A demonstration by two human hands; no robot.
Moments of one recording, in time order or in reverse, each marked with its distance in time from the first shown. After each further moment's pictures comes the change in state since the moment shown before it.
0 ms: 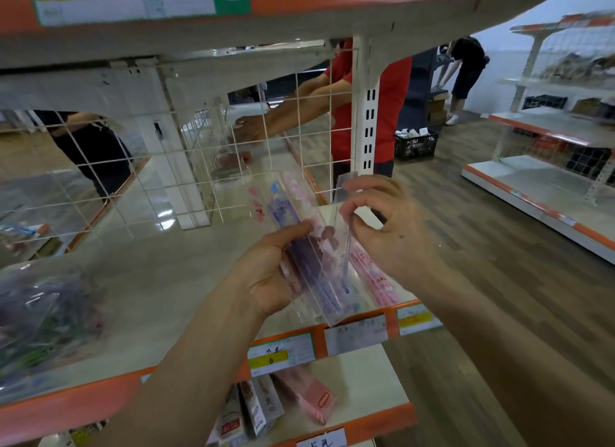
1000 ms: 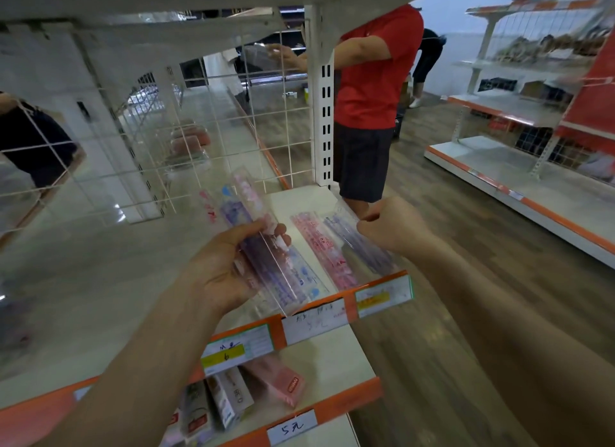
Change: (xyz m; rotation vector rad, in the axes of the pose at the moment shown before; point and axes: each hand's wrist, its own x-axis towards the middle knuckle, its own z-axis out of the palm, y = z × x) left_hand 0.023 -0.011 -0.009 -0.012 0.078 -0.037; right_hand -0.006 0.074 -0.031 -0.421 -0.352 0.737
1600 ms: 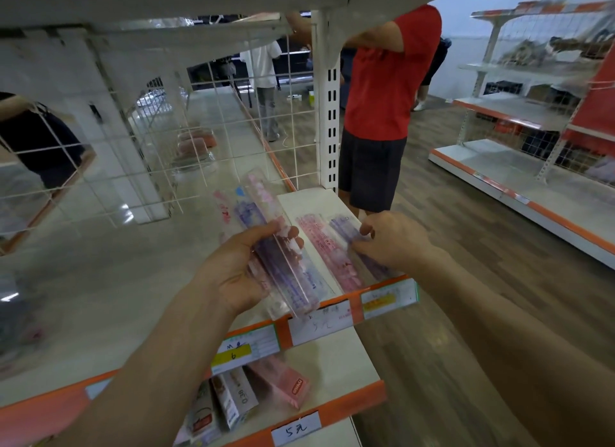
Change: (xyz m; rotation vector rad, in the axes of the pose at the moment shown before) left_hand 0.001 -0.005 0.001 0.003 -0.044 -0.013; right_hand -0.011 -0.006 0.004 -0.372 -0.088 -0.121
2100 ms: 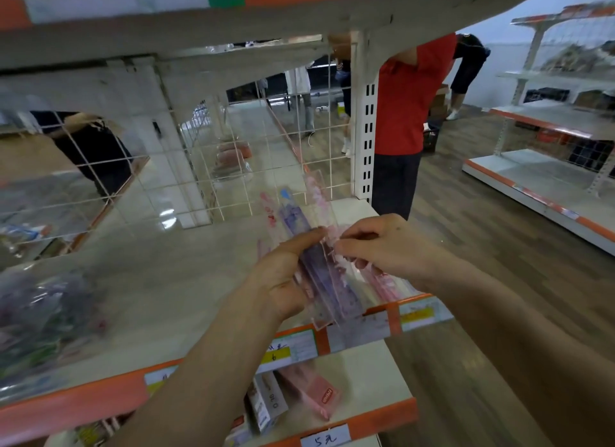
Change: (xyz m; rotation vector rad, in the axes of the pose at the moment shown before) left_hand -0.008 -0.001 0.008 0.050 0.058 -0.009; right_hand -0.040 -0.063 -0.028 0.879 -0.156 -0.146
